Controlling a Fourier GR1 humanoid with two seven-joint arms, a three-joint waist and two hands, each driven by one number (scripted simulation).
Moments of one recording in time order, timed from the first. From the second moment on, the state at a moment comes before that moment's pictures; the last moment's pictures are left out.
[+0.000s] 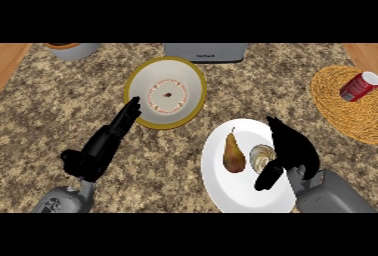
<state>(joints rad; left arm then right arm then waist) -0.15 0.30 -0.32 -1.57 0.19 0.03 0.02 -0.35 -0.46 0.56 -1.63 0.39 0.14 1.15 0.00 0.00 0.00</state>
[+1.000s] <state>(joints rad) -0.12 0.20 -0.28 -1.56 0.09 -0.02 0.03 -0.27 -0.32 0.43 -1.47 0.61 0.15 0.98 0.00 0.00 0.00</state>
